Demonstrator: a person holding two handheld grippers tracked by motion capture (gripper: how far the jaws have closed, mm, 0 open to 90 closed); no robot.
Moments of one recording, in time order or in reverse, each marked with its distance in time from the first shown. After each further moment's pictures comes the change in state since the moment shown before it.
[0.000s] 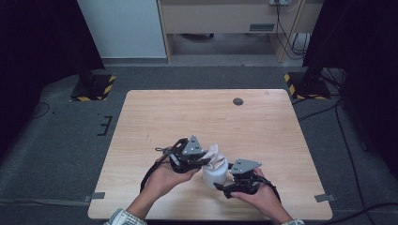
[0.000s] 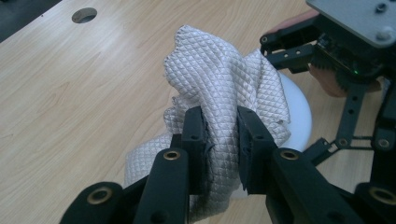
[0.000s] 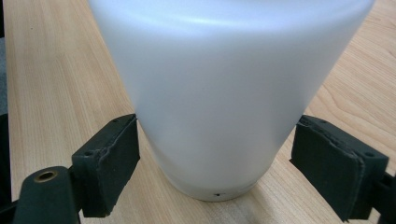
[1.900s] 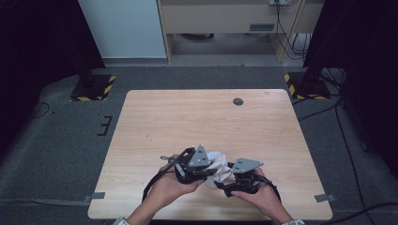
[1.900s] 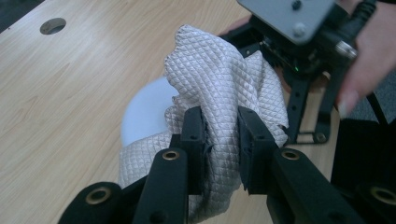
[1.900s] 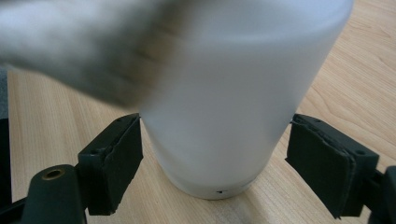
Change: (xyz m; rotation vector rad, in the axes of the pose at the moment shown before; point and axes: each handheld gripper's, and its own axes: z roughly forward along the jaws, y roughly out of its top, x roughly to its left) left arm -0.029 0.012 0.006 0.003 -0.050 0.052; right arm -0.001 0.002 -0.004 -0.025 -0.009 0.008
